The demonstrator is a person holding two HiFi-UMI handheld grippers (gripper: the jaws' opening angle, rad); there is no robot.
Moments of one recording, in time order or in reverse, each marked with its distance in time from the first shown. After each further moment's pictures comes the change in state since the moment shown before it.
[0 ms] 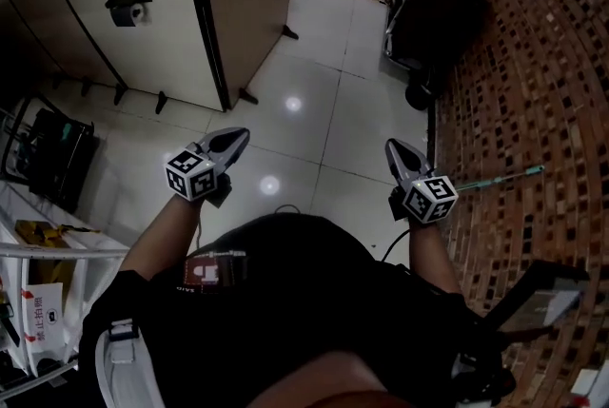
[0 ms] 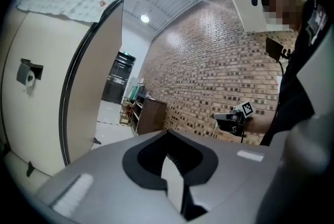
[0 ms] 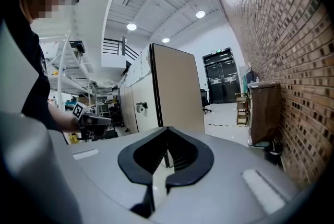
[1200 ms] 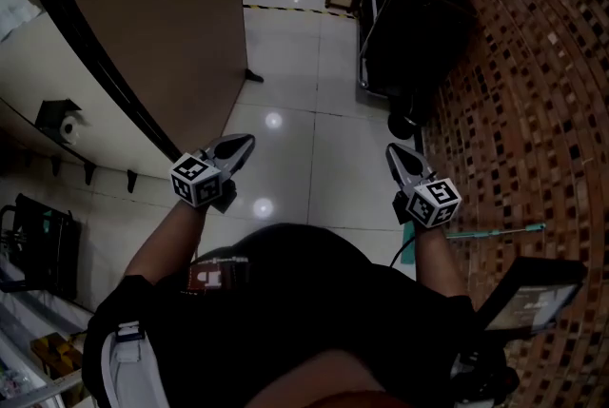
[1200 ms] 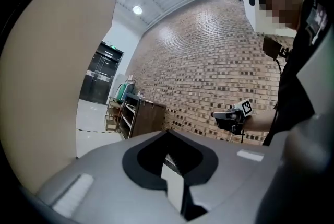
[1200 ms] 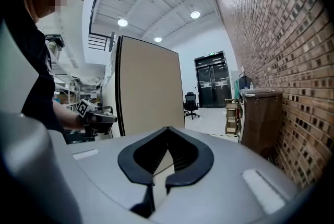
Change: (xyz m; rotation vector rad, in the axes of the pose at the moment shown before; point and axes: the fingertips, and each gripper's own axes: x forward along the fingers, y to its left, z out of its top) left arm 0.339 0.184 0.116 -0.009 0.028 -0.164; right arm 0.215 -0.255 0.103 -0.012 -0.013 -0.114
